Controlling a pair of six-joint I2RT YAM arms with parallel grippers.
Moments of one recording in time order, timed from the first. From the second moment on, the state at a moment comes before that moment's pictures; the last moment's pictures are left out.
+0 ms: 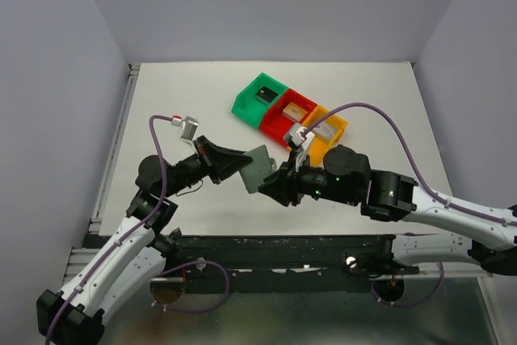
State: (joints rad) left arm -0.52 0.64 0.52 0.32 0.54 -0.81; right arm 1.25 1.05 1.12 -0.34 0.08 0.34
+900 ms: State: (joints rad) left arm -0.41 0.73 0.44 0.83 0.89 -1.05; right arm 1.10 0.91 1.02 -0.34 0.03 0.42
